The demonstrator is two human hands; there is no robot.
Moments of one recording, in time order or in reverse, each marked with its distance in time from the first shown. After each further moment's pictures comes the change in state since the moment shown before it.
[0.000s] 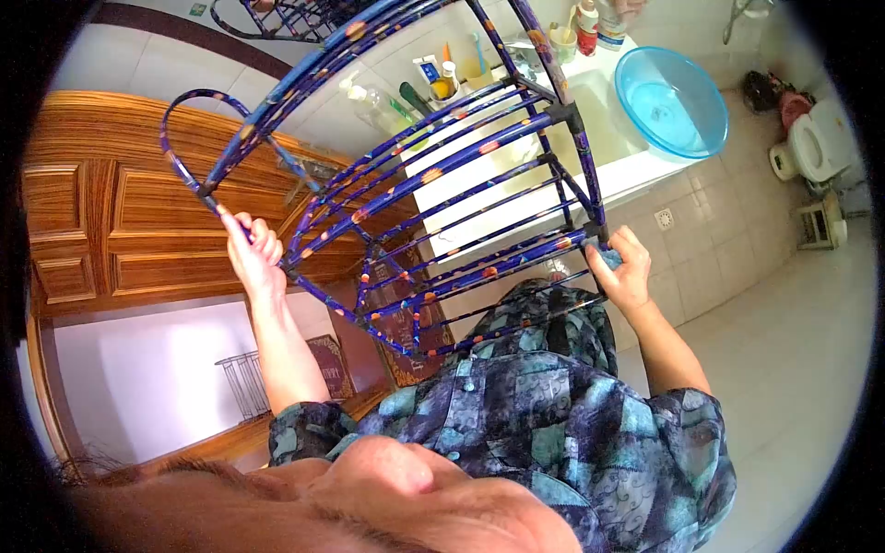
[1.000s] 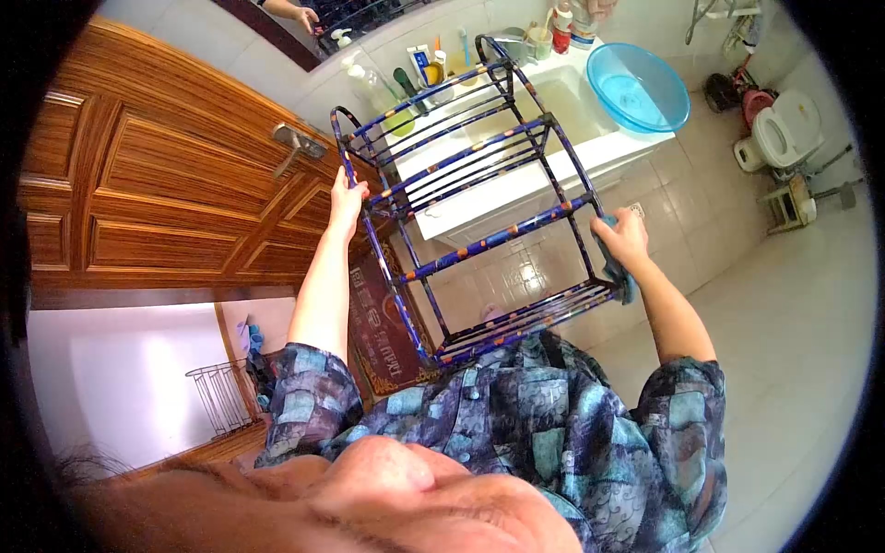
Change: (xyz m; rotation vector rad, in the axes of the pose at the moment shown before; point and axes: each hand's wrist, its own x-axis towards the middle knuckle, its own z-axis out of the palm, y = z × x) left_hand 0.107 -0.218 0.007 0.516 -0.251 -0.089; right_hand 0.060 0.085 0.014 -0.279 -0.188 0.370
